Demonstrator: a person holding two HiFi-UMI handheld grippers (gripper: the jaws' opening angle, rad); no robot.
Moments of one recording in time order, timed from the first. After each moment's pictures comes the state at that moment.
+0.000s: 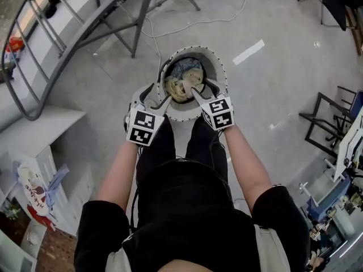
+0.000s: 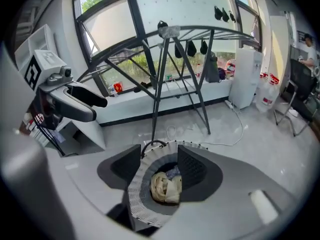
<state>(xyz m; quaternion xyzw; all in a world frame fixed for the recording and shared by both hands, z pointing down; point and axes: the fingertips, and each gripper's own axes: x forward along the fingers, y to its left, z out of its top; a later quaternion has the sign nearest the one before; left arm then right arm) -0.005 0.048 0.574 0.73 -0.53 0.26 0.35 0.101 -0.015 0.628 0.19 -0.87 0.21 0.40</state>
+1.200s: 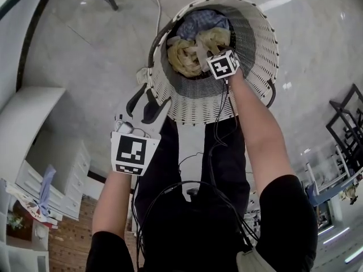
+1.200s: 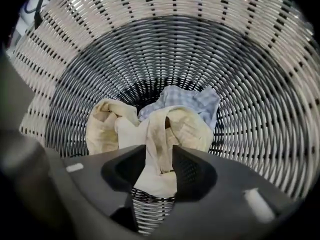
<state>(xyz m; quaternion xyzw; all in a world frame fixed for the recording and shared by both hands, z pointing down) 0.002 0.092 0.836 0.69 -0.51 0.27 0.44 0.166 0.011 1.140 0.13 -0.72 0.24 0.64</state>
